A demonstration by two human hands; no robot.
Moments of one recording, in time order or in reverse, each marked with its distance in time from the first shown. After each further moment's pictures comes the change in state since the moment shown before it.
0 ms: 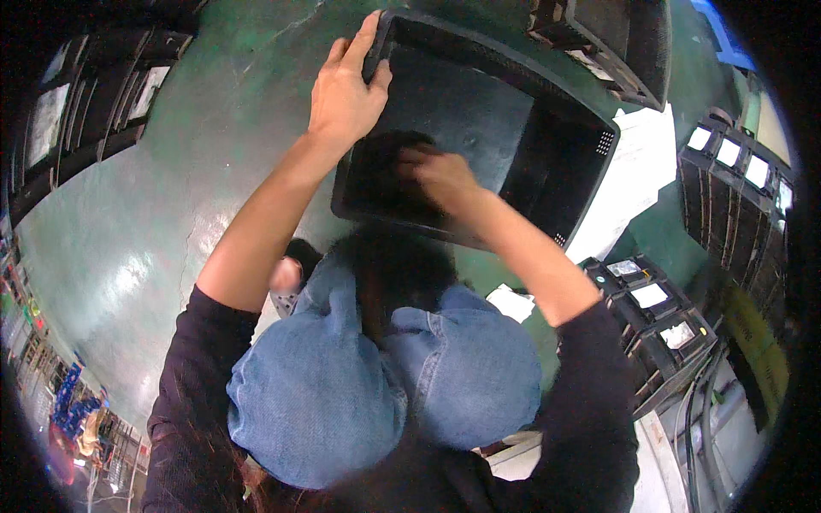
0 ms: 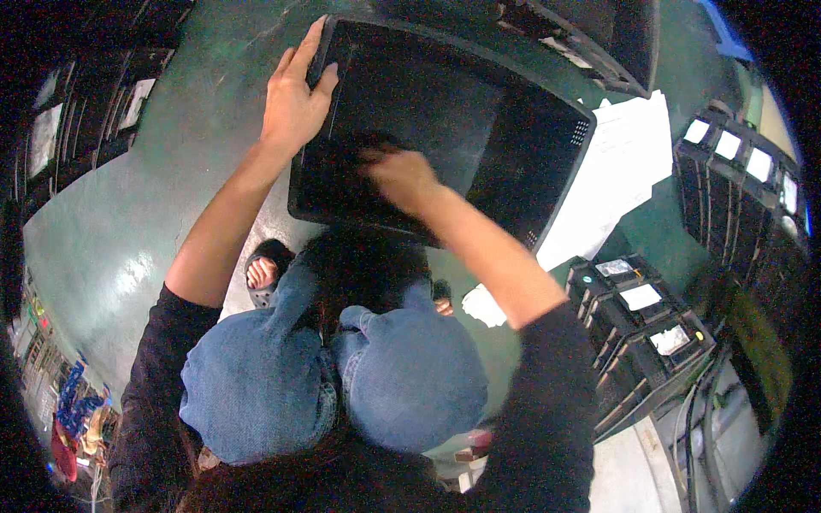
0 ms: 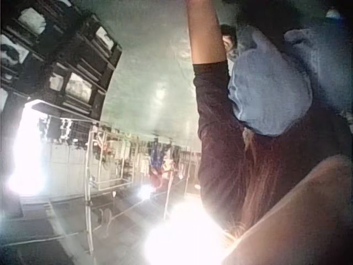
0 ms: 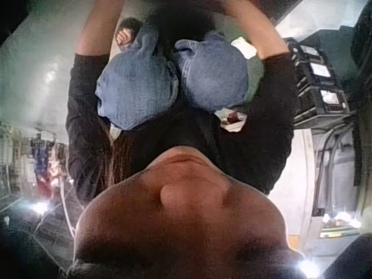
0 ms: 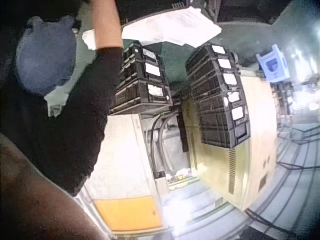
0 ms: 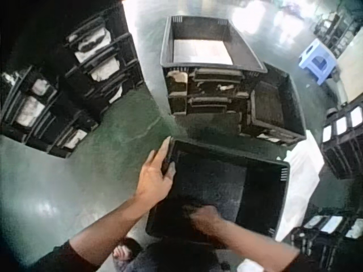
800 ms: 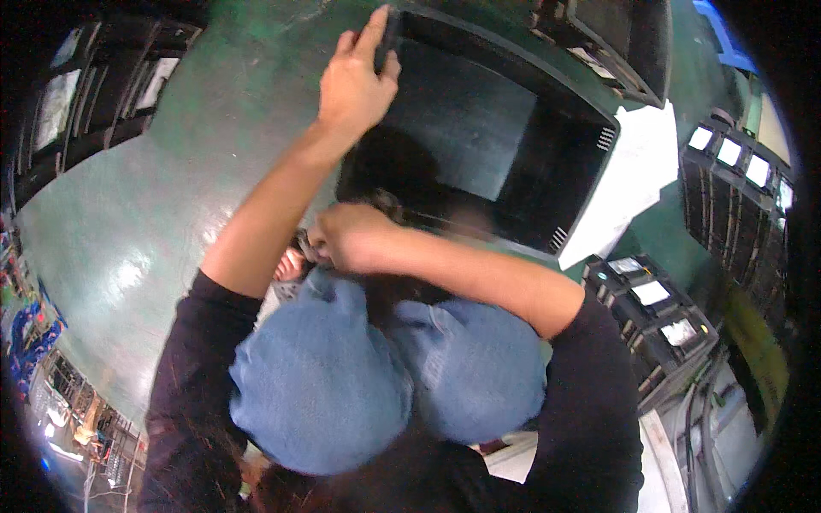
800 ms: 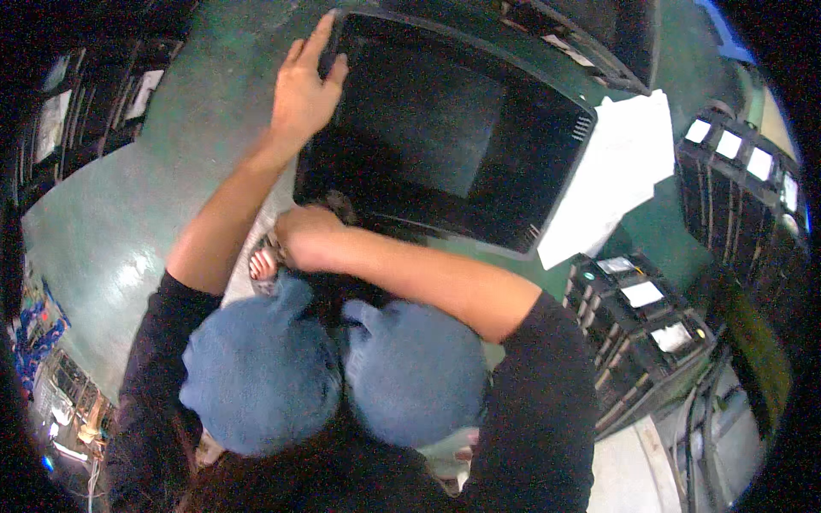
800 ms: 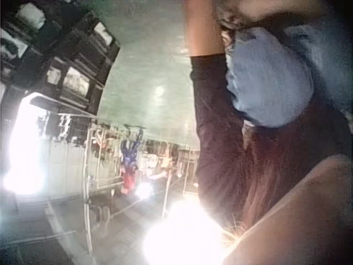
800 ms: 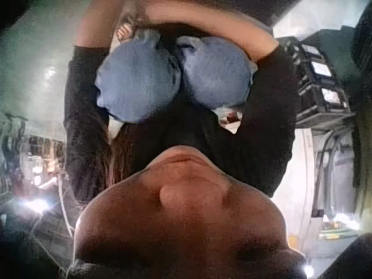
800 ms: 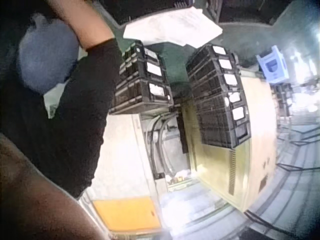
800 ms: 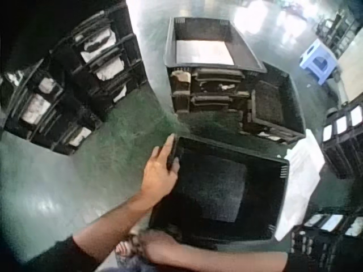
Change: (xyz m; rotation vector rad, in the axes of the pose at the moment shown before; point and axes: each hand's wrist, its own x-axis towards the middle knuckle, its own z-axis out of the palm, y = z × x) left_hand -0.002 0.008 -0.004 0.074 0.017 0.021; right_hand 0.051 -0.137 -0.065 0.618 -0.364 0.015
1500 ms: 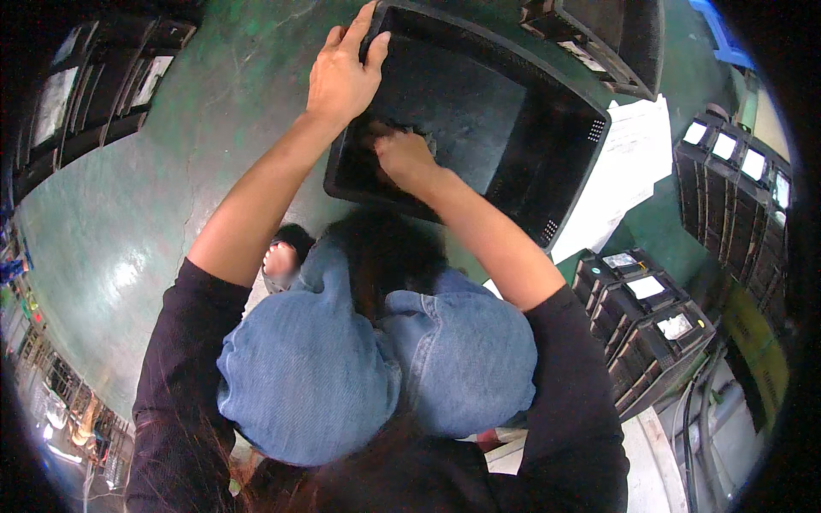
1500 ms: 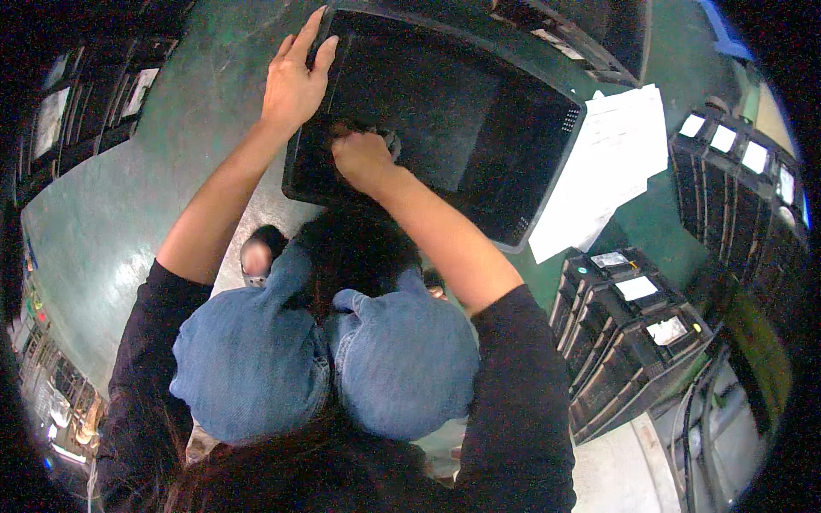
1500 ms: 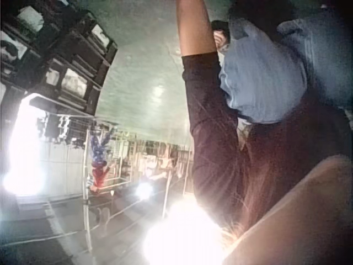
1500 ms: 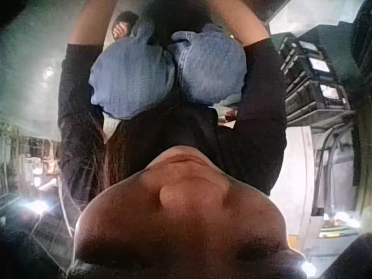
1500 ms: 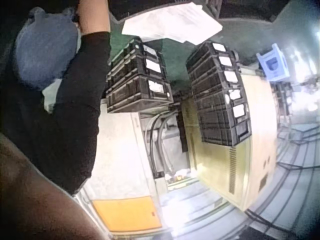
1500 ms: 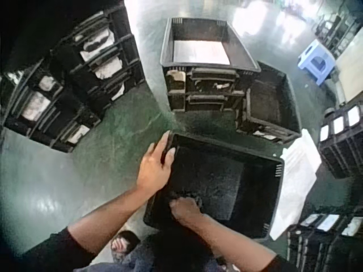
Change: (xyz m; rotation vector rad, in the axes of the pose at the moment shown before) left_hand 0.003 -0.002 0.006 0.012 0.005 -0.090; right_hand 0.013 0.113 -0.020 -0.497 0.080 0.376
